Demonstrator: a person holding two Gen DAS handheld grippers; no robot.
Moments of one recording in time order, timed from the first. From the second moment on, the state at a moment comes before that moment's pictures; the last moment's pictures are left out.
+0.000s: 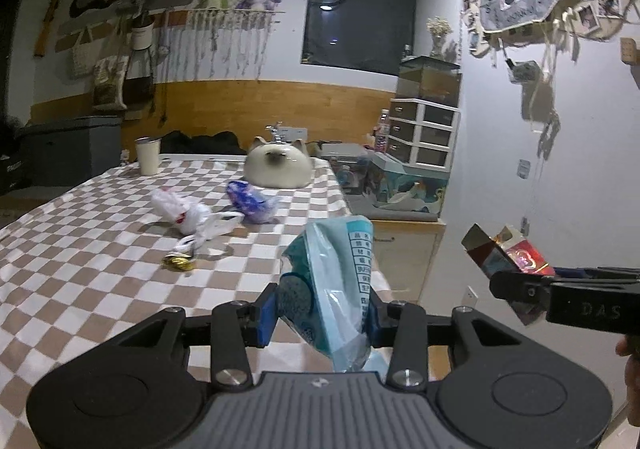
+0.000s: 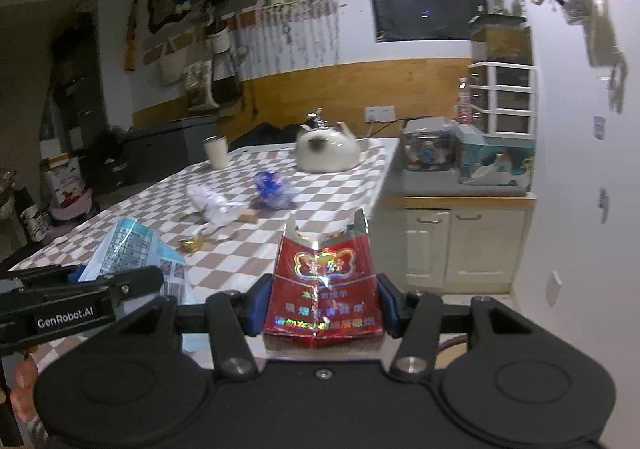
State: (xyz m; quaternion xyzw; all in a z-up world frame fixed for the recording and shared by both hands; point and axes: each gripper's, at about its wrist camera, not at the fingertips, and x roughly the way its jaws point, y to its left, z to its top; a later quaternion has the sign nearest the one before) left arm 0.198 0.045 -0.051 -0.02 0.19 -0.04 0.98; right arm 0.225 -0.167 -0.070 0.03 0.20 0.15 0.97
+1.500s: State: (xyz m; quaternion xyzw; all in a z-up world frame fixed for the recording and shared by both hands) left arm 0.463 -0.204 -0.204 0.09 0.45 -0.20 0.87; right arm 0.401 -0.377 -0.223 0.08 0.44 0.05 0.89
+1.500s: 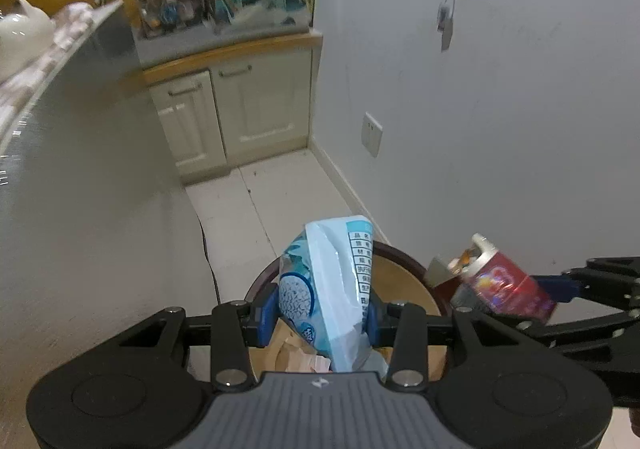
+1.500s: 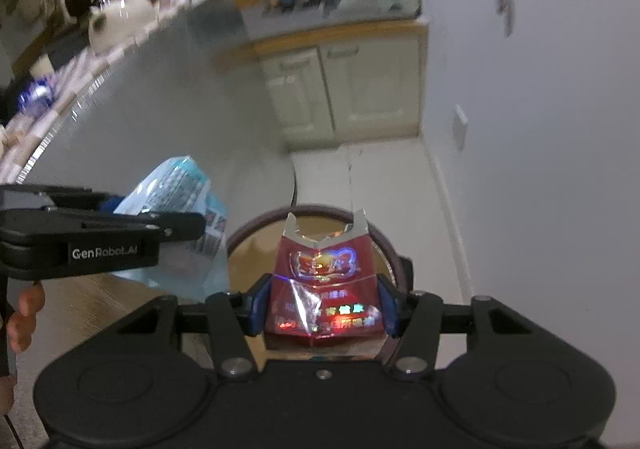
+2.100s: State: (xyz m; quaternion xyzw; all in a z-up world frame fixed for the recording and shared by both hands) left arm 0.515 -0.226 -0.273 0.16 0.51 -0.22 0.82; right arm 0.478 -0.358 -0.323 0.06 0.60 0.09 0.80
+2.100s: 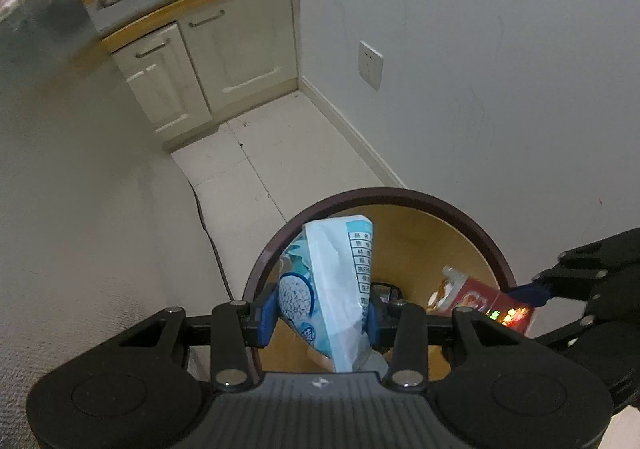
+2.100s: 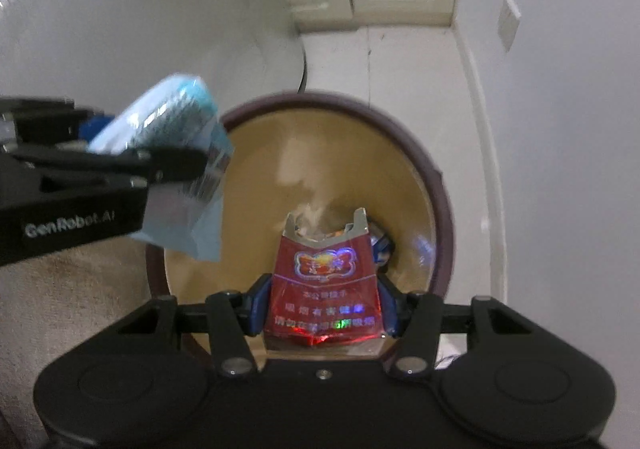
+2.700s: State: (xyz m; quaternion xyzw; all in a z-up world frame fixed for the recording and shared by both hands) left arm 0.511 -0.233 -0.309 0.21 0.56 -0.24 0.76; right arm 0.474 -0.350 -0.340 0.03 0.61 0.11 0.78
